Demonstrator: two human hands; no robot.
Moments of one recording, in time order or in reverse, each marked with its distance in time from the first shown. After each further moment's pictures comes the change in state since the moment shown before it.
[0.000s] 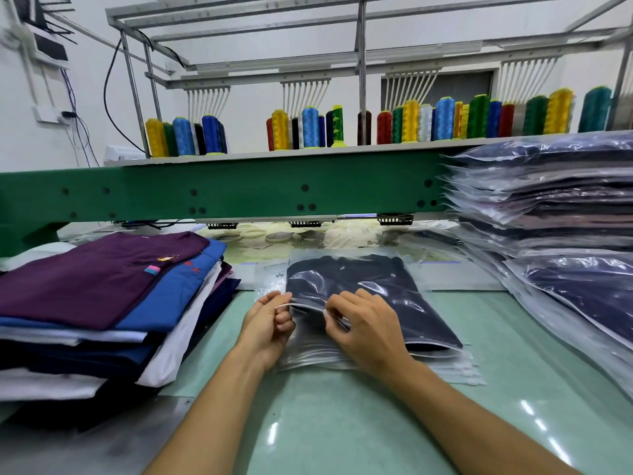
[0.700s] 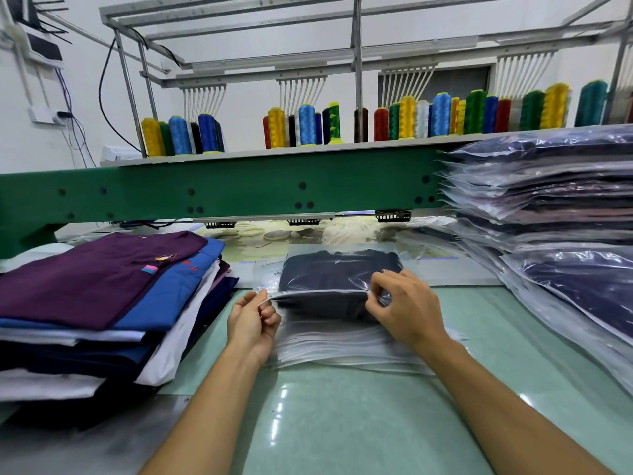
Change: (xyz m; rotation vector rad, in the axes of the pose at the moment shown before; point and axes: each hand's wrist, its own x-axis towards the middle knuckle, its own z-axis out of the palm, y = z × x) left_hand 0.012 0.006 -0.014 -0.119 0.148 0.110; right_hand 0.004 0.055 -0.027 -0.077 -0.054 0.237
